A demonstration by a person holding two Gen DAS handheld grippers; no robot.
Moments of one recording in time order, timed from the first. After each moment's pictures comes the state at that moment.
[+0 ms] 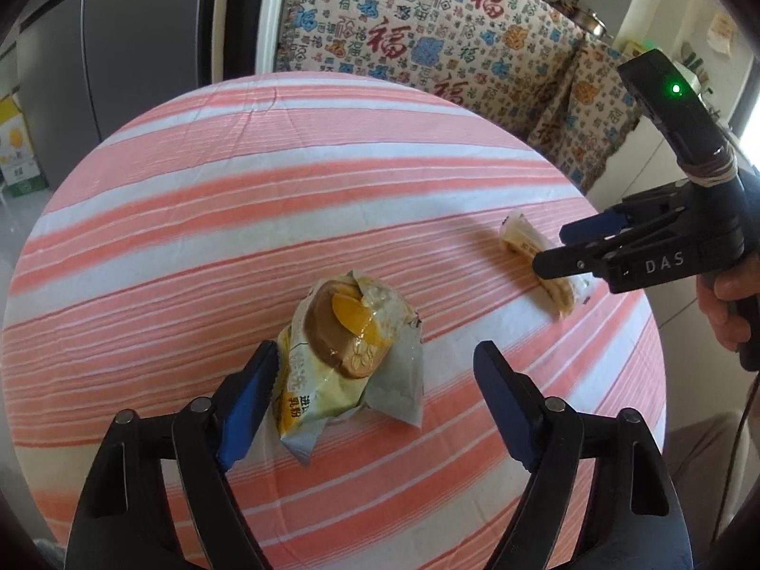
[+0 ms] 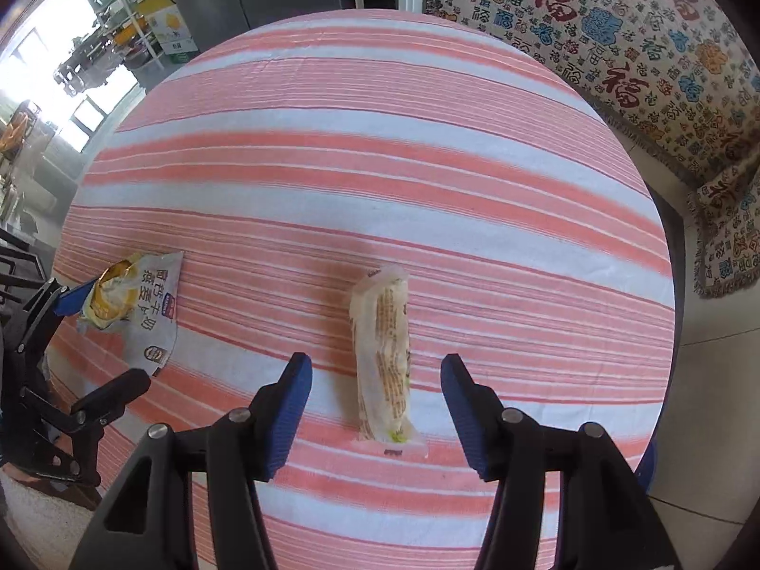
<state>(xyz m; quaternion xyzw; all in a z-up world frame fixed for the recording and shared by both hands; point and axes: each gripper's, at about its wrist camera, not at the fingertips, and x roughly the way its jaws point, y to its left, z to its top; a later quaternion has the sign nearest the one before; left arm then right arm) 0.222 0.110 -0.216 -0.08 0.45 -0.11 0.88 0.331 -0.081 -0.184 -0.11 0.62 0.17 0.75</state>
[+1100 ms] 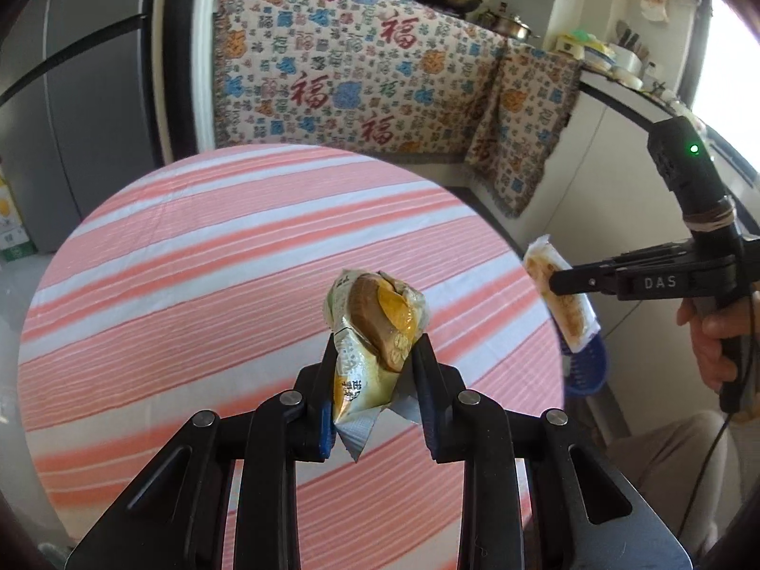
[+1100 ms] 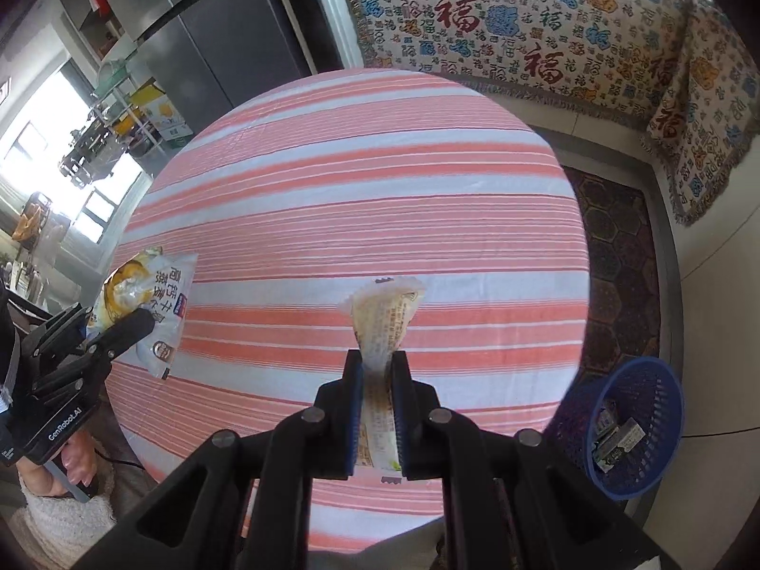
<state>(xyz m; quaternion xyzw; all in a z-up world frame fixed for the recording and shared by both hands) 0.163 -0.014 -0.127 -0.03 0.39 -0.18 0.90 0.229 -0.222 -0.126 0.03 0.56 0.14 0.82</state>
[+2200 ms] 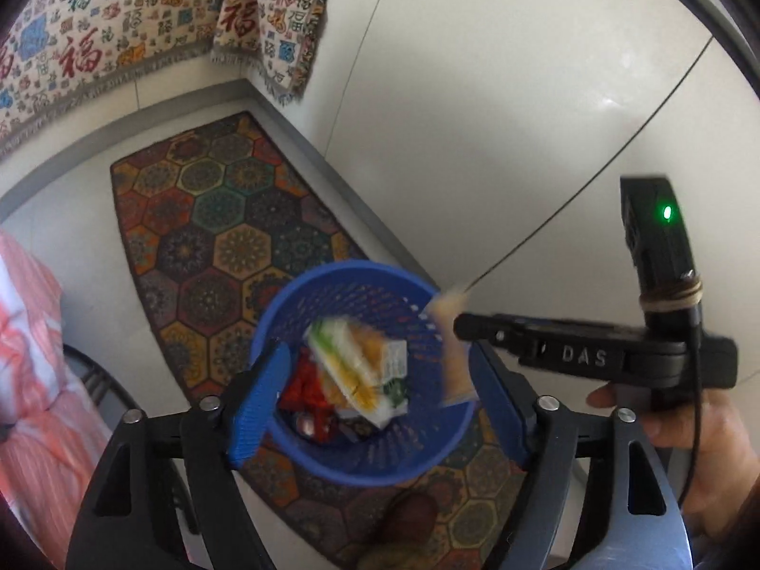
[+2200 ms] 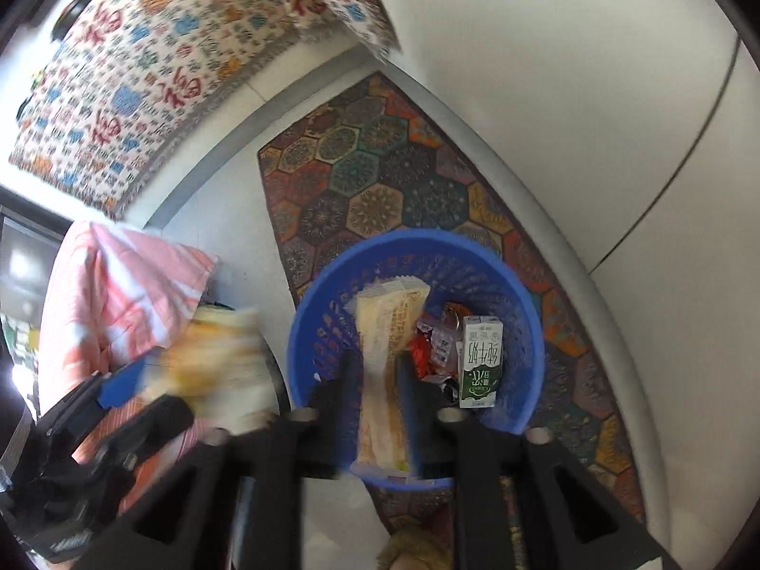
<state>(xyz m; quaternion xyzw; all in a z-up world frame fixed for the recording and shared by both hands) 0.284 -0.463 -0.268 0.03 0.50 -0.38 0.78 0.158 -0.648 -0.341 0.31 0.55 -0.11 0.77</state>
